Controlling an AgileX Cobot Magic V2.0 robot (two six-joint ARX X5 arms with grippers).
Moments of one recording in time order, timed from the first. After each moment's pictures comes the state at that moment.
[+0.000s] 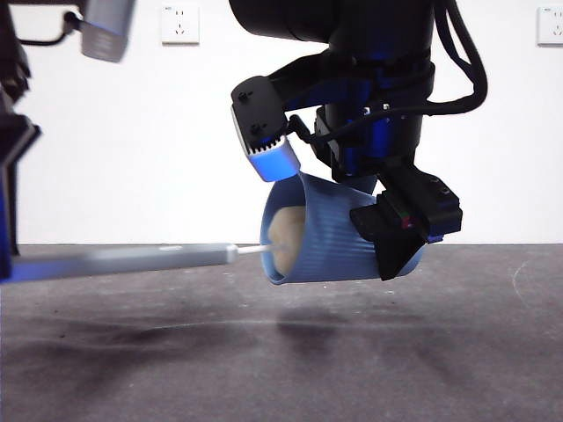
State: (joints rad) left arm -0.79 1.19 0.84 -0.94 -0.08 0.28; right arm 0.94 1.64 1.07 -0.63 0.60 -0.96
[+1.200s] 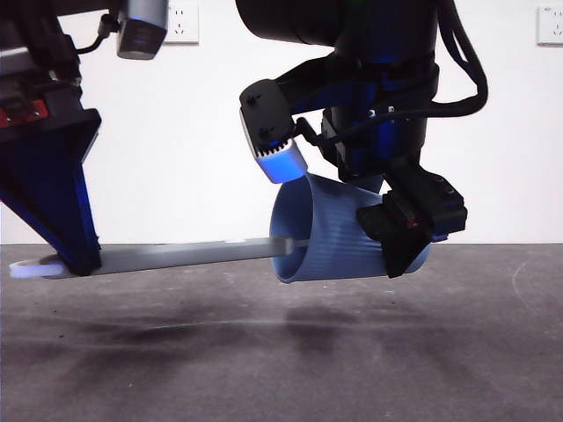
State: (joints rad) left arm -0.76 1.24 0.84 -0.75 0.04 0.30; right arm 0.94 1.64 1.07 -0.63 0.60 -0.96
